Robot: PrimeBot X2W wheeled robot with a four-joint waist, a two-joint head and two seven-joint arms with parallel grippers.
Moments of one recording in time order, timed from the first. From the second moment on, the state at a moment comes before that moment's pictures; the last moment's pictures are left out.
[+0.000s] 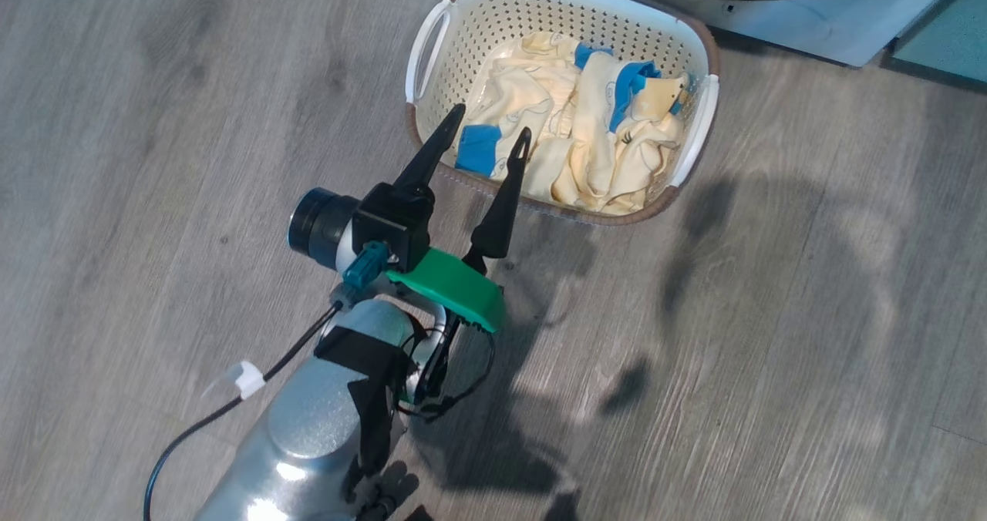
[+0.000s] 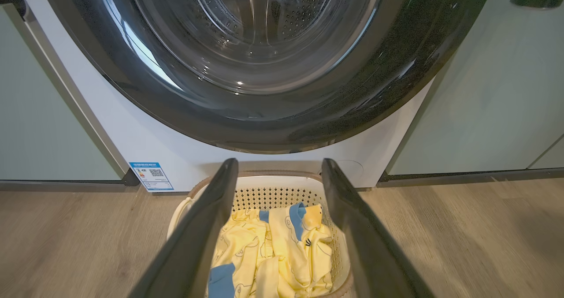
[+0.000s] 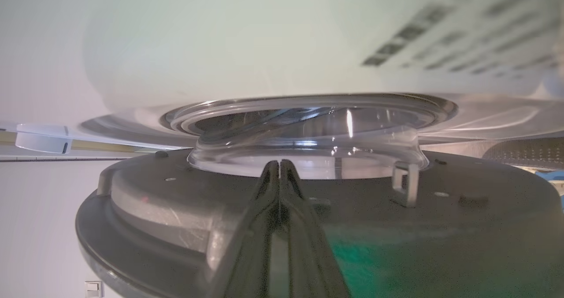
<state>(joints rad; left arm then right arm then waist) -0.51 0.03 -0.39 0.22 -0.19 0.06 -0.26 -1.45 -0.19 -0.04 1.00 1.39 0.13 0.81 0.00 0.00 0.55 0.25</state>
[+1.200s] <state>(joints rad) -0.40 0.03 -0.39 0.28 -0.18 0.04 -0.26 -0.97 -0.08 -0.03 0.72 1.47 0.13 0.98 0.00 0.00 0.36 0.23</state>
